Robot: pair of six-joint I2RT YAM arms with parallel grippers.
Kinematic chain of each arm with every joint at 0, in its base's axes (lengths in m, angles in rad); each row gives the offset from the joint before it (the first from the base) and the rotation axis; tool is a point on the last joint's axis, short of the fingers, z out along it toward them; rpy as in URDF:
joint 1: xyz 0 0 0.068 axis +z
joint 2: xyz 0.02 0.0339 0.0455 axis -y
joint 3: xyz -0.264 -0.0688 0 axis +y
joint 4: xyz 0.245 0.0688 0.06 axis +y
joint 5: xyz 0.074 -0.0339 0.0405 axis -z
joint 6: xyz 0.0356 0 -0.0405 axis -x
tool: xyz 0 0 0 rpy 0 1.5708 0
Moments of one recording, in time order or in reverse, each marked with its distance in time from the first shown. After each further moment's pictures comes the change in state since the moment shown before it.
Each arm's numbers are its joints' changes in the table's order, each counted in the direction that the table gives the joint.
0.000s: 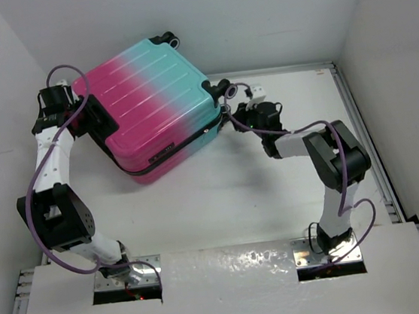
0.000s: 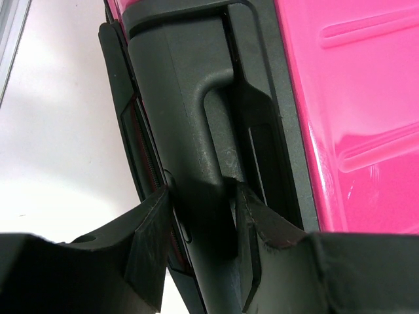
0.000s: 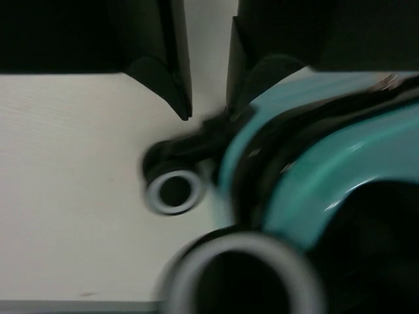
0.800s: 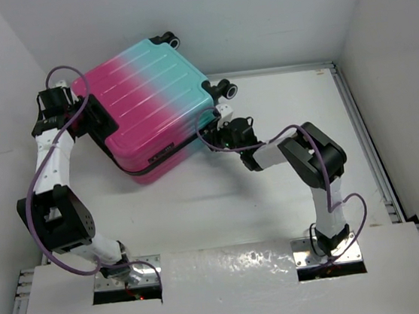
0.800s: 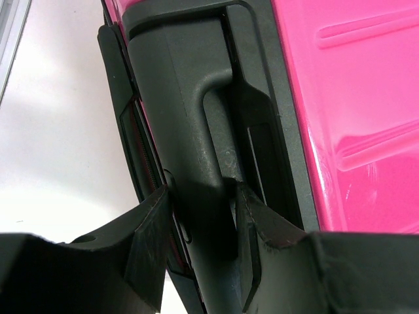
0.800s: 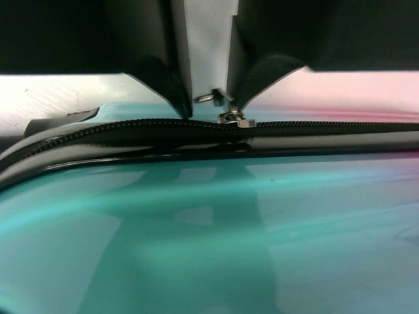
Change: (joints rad) left arm 0.006 0.018 0.030 -0.040 0.017 0.000; right arm 0.237 -0.134 -0.029 -0.100 -0.122 0.045
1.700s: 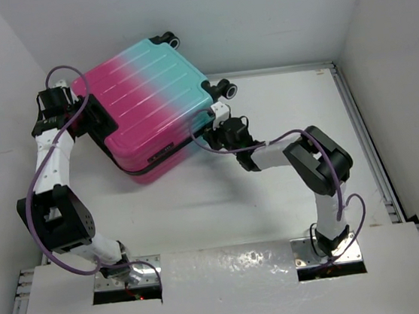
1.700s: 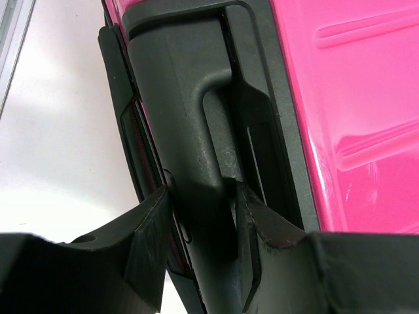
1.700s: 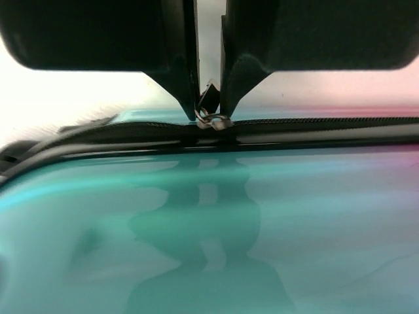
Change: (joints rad) left arm 0.002 -0.002 0.000 -0.007 -0.001 -0.008; right arm 0.056 0.061 -0.022 0.128 0.179 0.101
